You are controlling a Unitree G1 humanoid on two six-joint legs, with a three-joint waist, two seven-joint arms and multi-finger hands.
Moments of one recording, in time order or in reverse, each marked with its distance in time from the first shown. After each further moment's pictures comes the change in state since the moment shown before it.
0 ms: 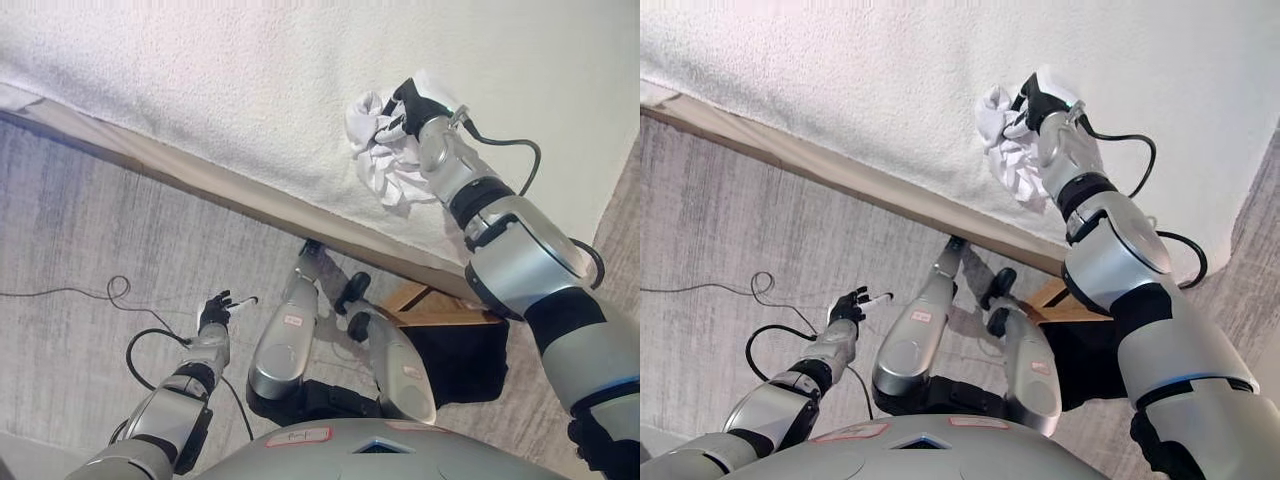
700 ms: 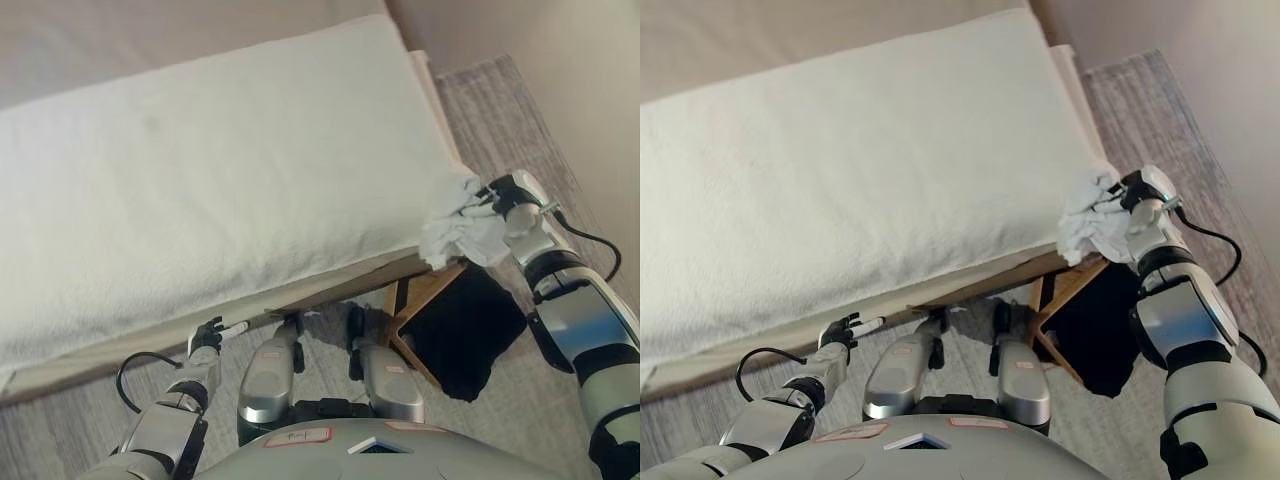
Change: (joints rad) left arm 0.090 0.002 0.084 0.049 0.069 0.023 -0.045; right arm 0.399 -0.316 -0.260 -0.042 -0.044 0.021 0.069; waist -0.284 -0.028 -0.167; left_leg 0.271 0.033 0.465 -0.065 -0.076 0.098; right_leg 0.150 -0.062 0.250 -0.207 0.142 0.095
